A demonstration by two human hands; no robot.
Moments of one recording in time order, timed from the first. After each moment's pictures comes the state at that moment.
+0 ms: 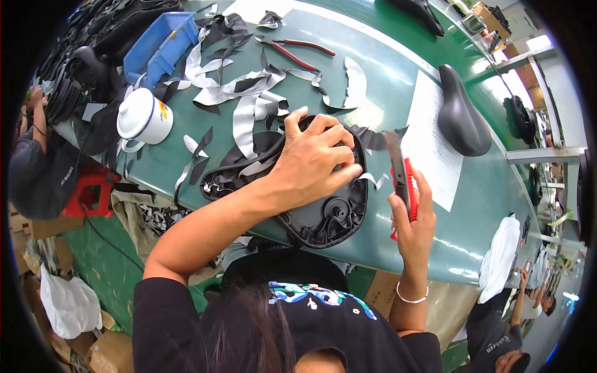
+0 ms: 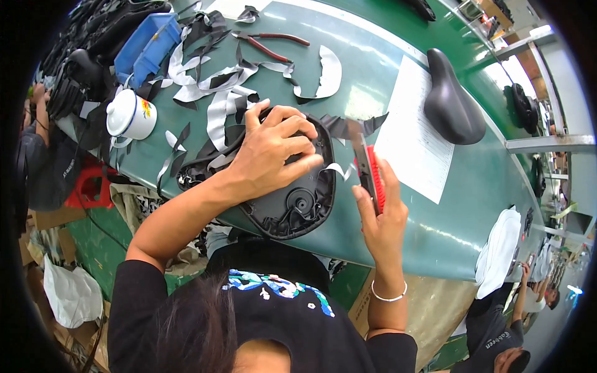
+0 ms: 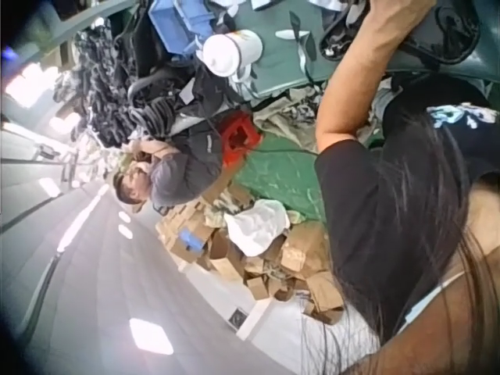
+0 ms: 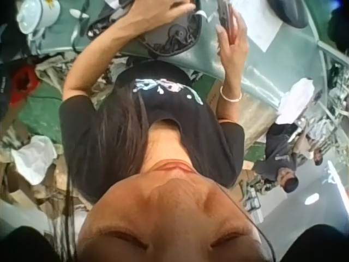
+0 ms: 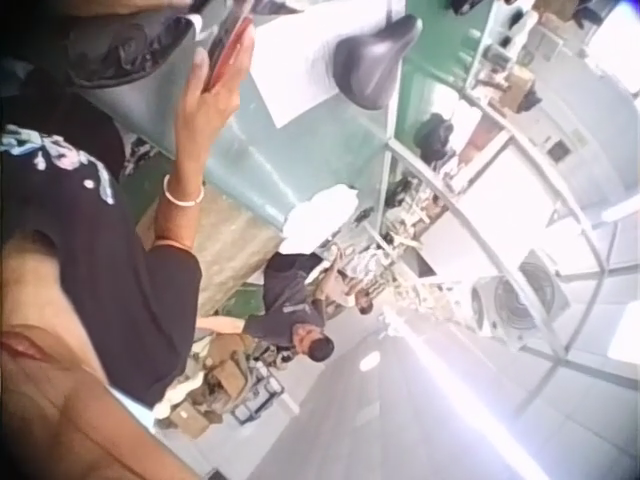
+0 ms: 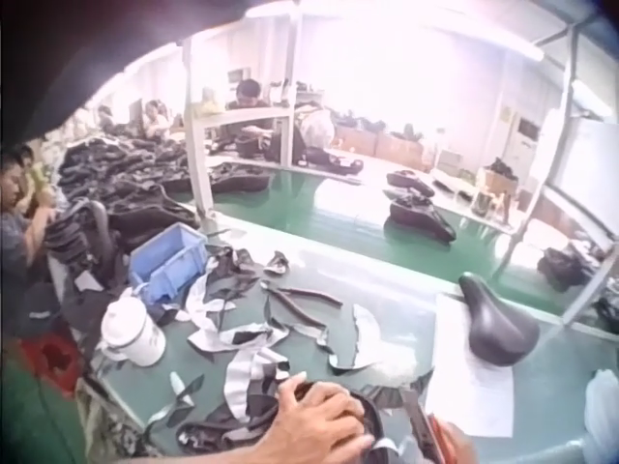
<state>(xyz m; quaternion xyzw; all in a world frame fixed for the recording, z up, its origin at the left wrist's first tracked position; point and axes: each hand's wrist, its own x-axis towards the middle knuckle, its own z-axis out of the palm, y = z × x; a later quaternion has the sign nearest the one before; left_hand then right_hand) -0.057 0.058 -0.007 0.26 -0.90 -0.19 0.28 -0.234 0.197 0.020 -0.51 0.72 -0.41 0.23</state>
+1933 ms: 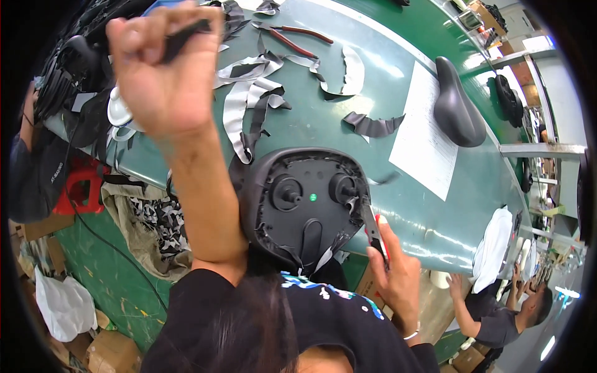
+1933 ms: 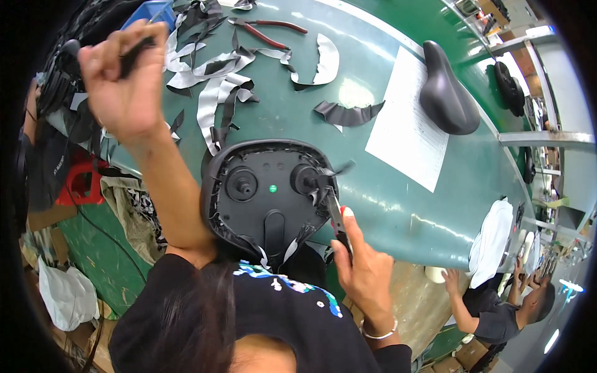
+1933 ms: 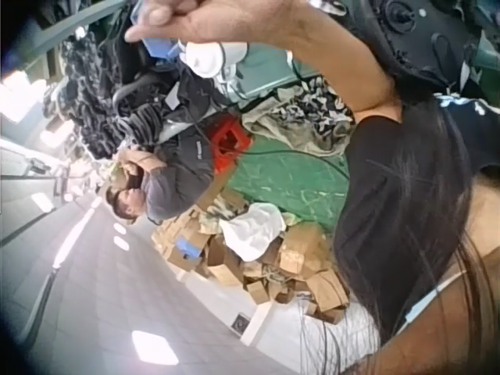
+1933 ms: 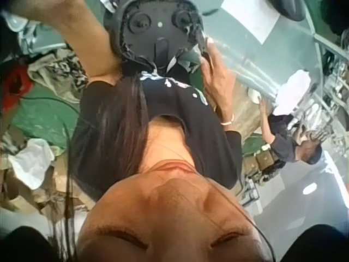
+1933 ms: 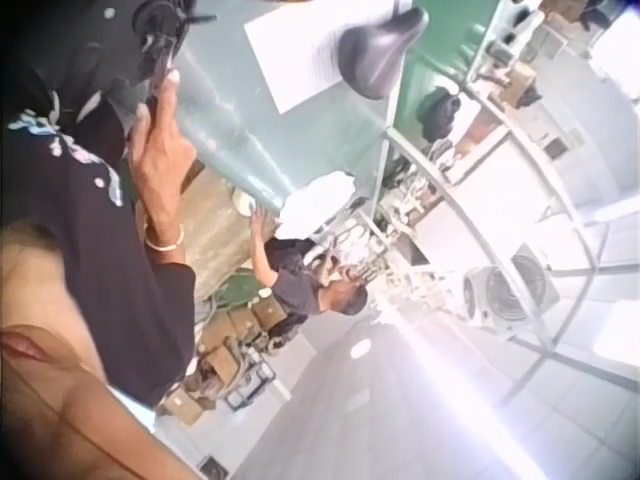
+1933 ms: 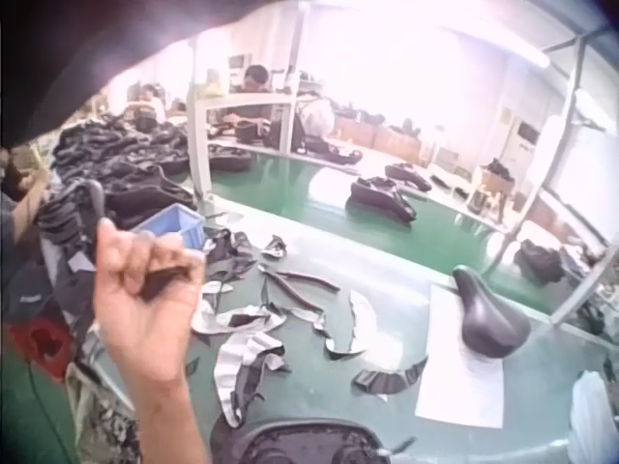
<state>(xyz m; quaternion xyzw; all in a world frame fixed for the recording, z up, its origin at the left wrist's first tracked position) 0.030 -0.024 0.058 -0.11 -0.25 -0.74 0.61 -0.194 0.268 0.057 -0.56 0.78 -0.14 0.26</state>
